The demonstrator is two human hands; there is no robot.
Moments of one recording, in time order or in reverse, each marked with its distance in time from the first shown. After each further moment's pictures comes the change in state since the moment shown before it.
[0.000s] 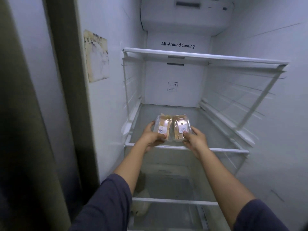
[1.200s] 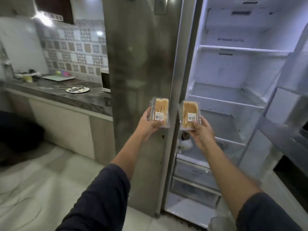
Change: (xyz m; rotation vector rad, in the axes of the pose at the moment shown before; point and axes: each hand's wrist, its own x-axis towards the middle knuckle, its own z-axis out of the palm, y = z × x) left_hand -0.534 -0.040 -0.136 -0.153 0.238 0.246; right_hand -0.504 0.035 -0.022 0.309 -0.372 0.122
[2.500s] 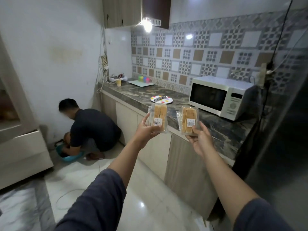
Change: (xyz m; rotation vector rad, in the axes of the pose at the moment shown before) left_hand 0.169 0.182 -0.580 0.028 0.416 0.092; right_hand 0.180 0.329 0.564 0.008 -0.298 0.231
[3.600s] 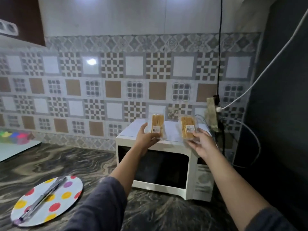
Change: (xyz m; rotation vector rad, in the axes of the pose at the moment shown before) left_hand 0.720 -0.047 0.313 0.060 -0.503 -0.101; right_hand 0.620 -0.219 -0.062 0.022 0.453 -0.318
